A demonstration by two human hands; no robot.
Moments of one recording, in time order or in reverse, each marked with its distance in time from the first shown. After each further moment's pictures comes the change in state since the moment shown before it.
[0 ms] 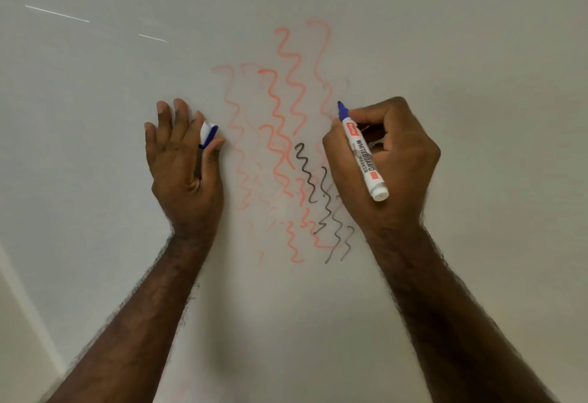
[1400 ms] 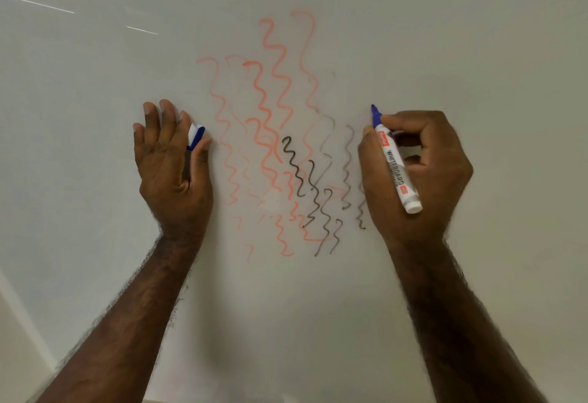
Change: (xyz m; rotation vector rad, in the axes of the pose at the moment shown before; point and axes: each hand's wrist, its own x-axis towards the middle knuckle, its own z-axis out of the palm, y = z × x) left_hand -0.008 0.002 -0.003 0.010 -0.012 -0.014; right_hand -0.006 0.024 -0.039 -0.030 0.067 0.012
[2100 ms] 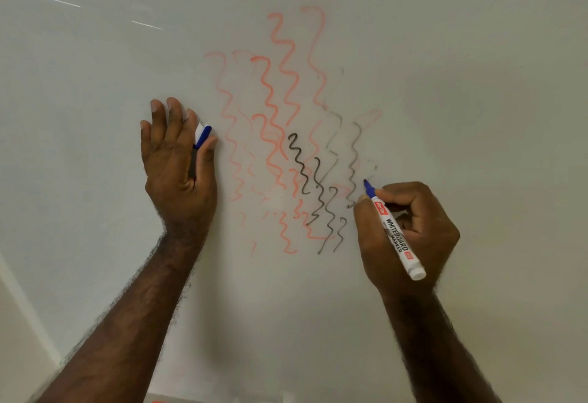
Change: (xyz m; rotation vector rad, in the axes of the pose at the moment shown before) left_hand -0.004 -0.001 -0.003 0.003 -0.031 -0.013; right_hand -0.065 0.027 -0.017 -0.003 -0.047 0.024
